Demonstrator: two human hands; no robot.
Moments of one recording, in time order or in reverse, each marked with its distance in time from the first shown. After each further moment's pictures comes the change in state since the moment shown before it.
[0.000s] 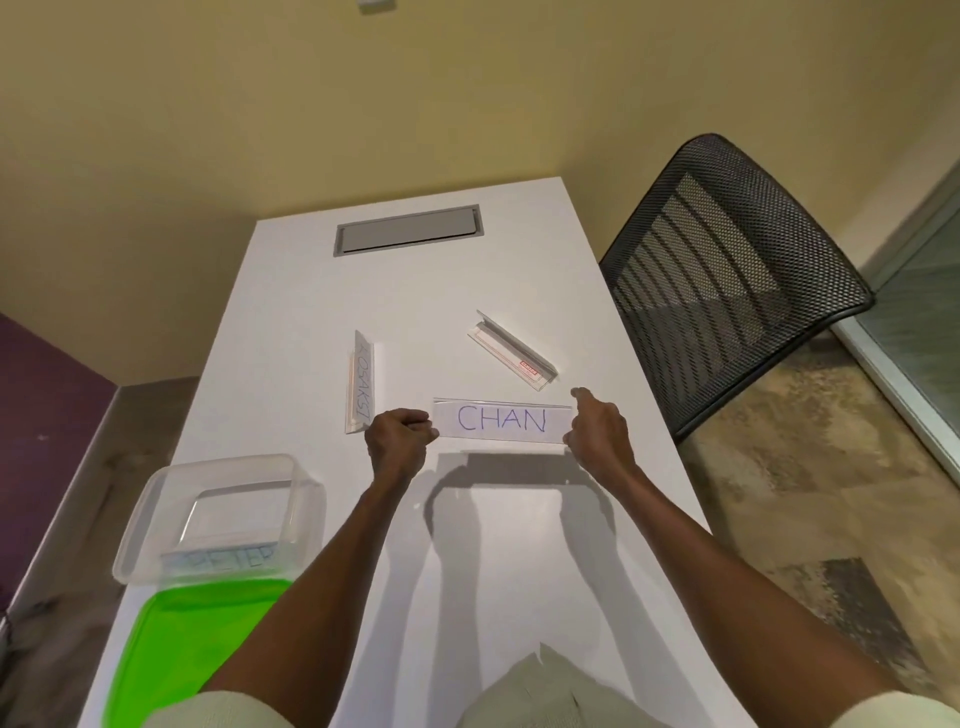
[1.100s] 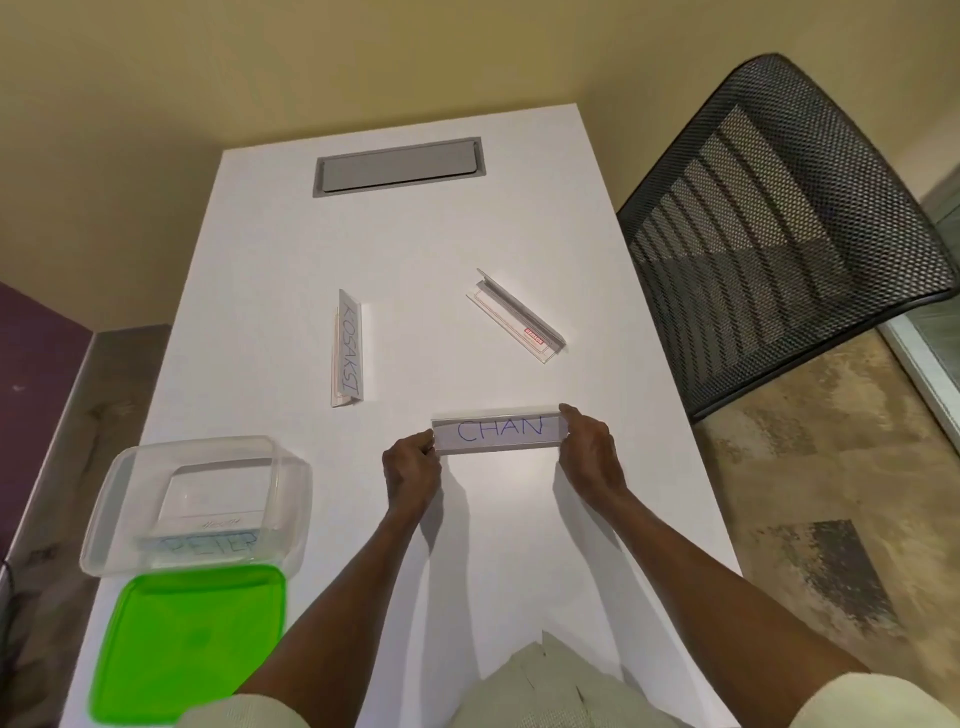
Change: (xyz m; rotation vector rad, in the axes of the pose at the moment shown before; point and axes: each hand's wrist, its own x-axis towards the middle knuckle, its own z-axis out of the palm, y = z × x) left_hand 0.009 -0.072 0.044 0.311 -0.055 0.064; right_hand 0.006 0.029 0.074 0.128 -0.050 0.093
